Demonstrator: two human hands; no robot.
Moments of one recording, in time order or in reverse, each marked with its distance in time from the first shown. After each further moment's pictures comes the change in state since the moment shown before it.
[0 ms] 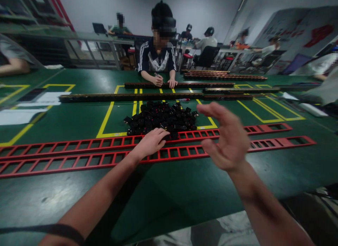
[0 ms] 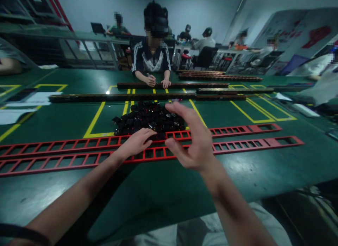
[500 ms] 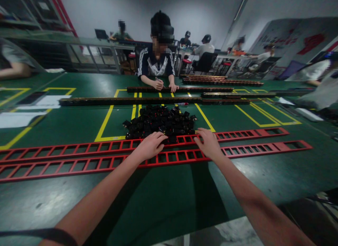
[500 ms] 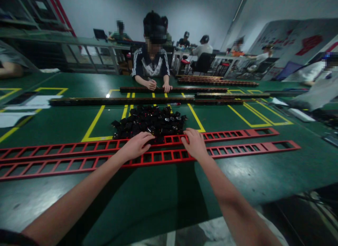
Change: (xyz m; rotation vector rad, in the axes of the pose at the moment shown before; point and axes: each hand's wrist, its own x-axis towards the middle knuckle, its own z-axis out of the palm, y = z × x) left_hand 0.000 0.000 0.002 0.002 0.003 -0.011; right_hand -0.072 0.147 0.024 -0.560 -0.375 0.450
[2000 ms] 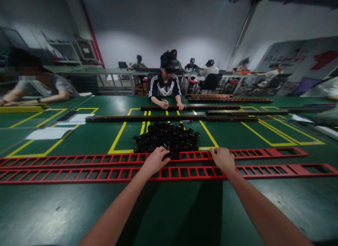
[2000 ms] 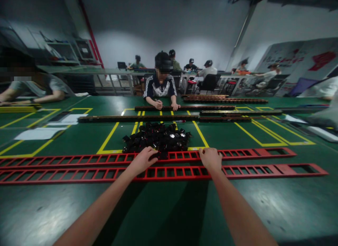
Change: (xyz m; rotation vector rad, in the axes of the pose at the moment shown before) left_hand 0.003 0.007 0.019 -0.039 0.107 -0.235; right_hand 0.017 0.044 -0.015 -0.218 -0.126 0.443
